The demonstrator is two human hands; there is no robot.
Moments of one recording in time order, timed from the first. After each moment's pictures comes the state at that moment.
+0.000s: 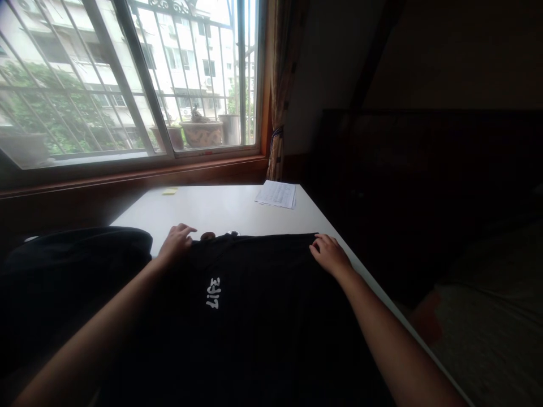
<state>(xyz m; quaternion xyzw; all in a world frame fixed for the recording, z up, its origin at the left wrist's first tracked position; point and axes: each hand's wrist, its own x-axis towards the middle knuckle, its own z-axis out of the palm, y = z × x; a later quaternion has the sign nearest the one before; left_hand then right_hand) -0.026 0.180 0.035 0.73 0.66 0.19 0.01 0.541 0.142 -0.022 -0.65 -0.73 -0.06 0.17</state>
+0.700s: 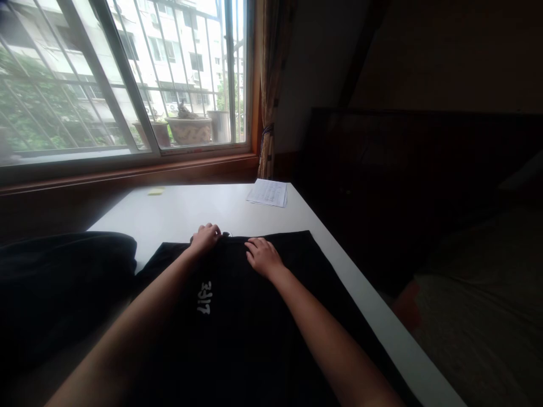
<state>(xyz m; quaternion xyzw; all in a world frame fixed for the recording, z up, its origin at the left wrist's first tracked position) 0.092 0.229 0.013 0.77 0.62 0.13 0.08 0.340 0.145 -0.010 -0.53 -0.83 0.00 0.19</state>
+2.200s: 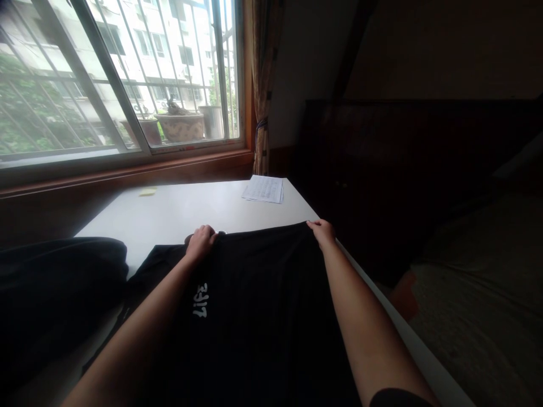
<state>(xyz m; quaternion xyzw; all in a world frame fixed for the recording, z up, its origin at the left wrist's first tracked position) 0.094 0.220 -0.006 0.77 0.60 0.19 0.05 0.548 0.200 -0.012 -0.74 -0.43 0.17 0.49</state>
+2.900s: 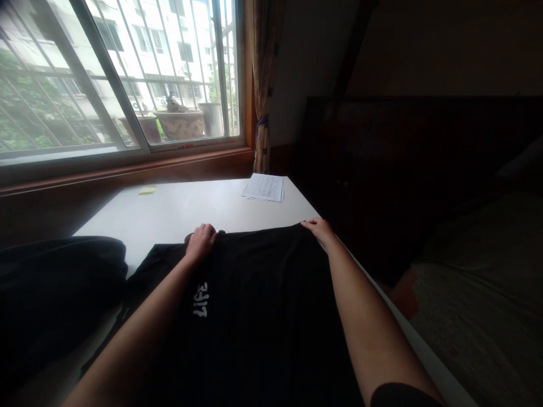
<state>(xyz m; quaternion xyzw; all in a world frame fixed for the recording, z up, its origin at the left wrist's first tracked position) 0.096 0.216 -0.006 0.78 0.60 0.20 0.01 0.548 0.203 -0.004 -0.70 -0.49 0.27 0.44</state>
